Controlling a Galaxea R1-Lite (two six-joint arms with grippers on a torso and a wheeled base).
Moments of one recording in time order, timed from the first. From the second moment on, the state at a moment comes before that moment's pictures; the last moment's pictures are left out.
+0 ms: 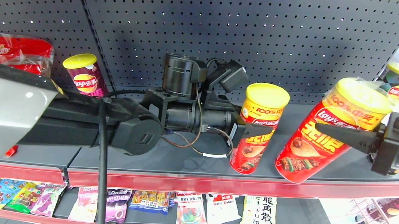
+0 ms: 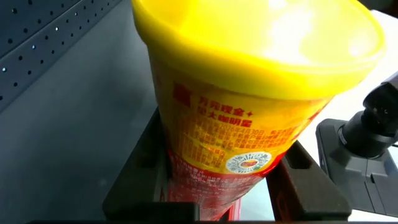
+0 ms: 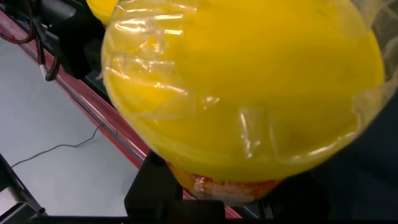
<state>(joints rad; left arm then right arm) -0.74 2.02 -1.37 -0.44 -0.63 0.11 0.31 1.18 -0.70 -0.28 0.37 -0.09</state>
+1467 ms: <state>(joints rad) -0.67 1.91 -1.05 -0.67 -0.60 0.09 0.24 1.41 -0.88 -0.29 0.38 -0.11</state>
